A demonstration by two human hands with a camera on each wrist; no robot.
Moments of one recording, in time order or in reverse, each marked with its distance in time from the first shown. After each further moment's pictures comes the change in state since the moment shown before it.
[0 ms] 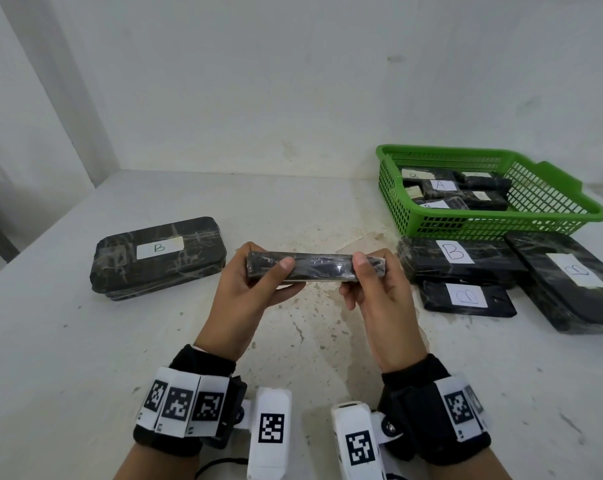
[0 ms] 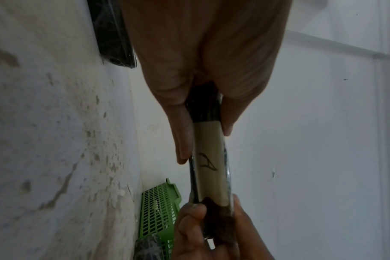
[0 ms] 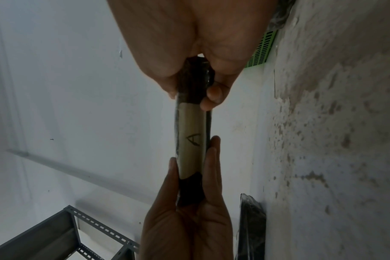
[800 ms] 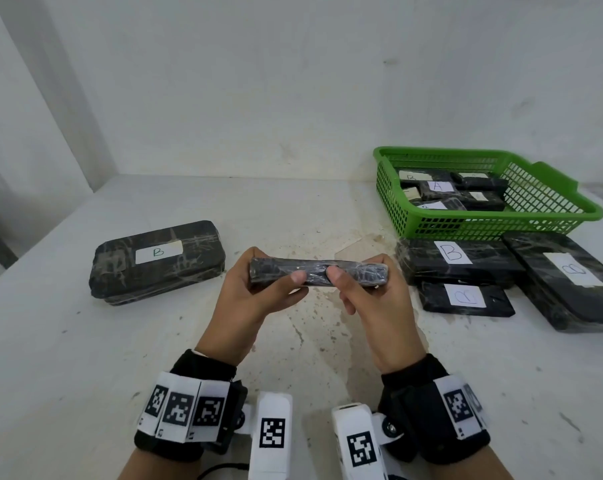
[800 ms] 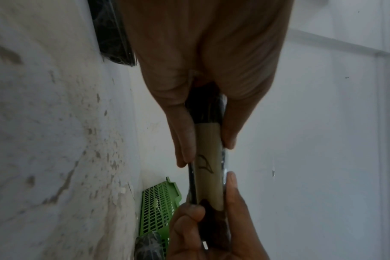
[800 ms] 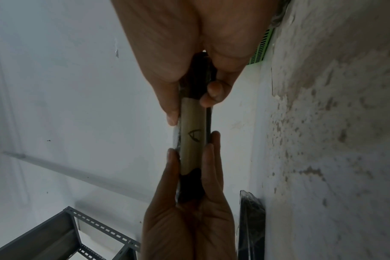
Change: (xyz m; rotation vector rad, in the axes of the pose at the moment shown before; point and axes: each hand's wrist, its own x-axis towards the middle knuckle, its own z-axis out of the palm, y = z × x) left_hand -0.001 0.002 -0.001 0.015 -0.040 -0.045; right_hand -0.003 -0.006 0.001 -0.064 0.007 0.039
